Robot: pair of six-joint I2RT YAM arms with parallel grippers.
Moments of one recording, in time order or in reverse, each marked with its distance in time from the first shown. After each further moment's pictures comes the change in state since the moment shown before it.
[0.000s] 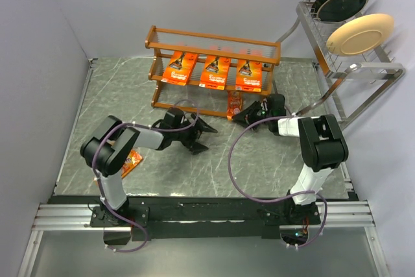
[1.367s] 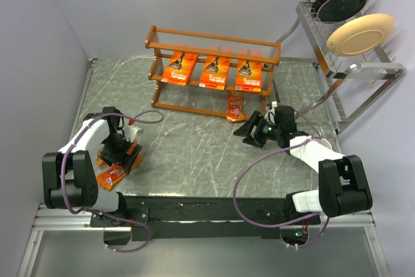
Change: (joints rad) left arm 0.635 -0.426 0.076 -1.452 -0.428 1.958; right arm 0.021 -0.452 -0.219 -0.285 -0.045 -0.330
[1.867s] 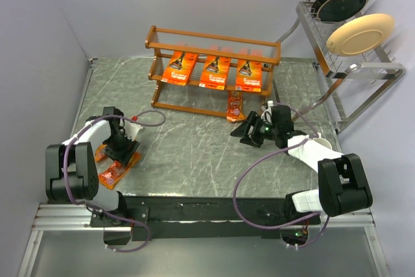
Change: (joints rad) left arm 0.016 0.068 -0.055 0.237 -0.014 0.117; right arm 0.042 0.010 0.010 0.012 0.000 -0.009
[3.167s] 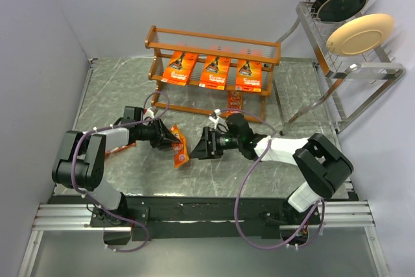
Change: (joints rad) left arm -0.227 0.111 -0.137 0.806 0.805 -1.392; right arm 0.505 0.225 0.087 0.346 -0.064 0.105
